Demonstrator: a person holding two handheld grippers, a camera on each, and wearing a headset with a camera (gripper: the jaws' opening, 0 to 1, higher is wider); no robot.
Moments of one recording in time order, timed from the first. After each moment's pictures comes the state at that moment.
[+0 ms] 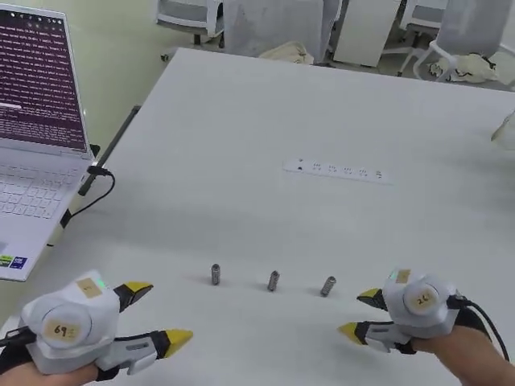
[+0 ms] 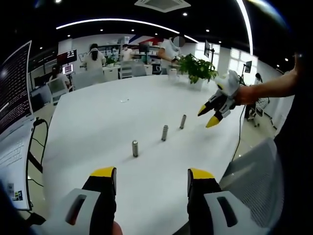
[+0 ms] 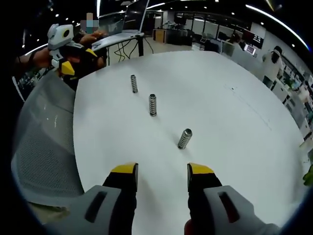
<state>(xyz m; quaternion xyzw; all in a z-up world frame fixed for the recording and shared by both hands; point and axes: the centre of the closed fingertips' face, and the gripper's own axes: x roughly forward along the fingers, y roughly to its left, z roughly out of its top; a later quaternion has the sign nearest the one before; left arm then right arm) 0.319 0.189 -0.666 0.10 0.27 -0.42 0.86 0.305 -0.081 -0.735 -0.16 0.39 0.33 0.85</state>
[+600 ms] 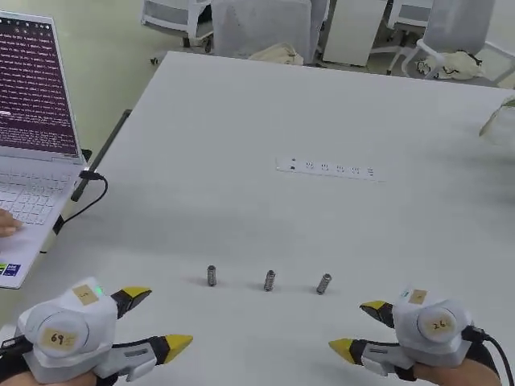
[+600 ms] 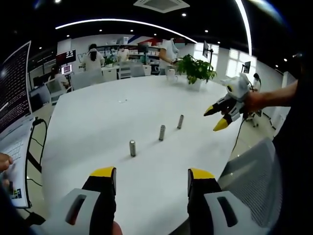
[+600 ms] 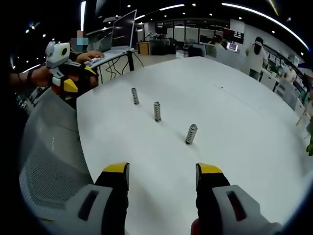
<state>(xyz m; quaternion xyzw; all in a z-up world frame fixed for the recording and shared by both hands) 0.312 0.189 -0.665 0.10 0.27 -0.42 0.86 0.271 -0.075 -0.717 -0.09 0.37 0.28 0.88</state>
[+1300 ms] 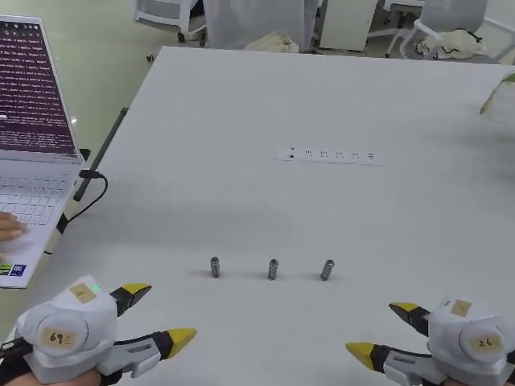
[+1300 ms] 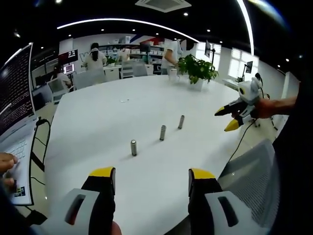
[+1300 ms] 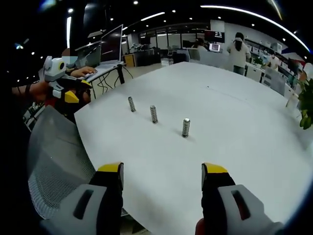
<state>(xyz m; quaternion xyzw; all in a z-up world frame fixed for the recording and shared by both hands) 0.309 0.192 -0.658 0.10 0.27 -0.41 0.86 0.238 -0.083 -0.706 -0.03 0.34 0.23 0.91</state>
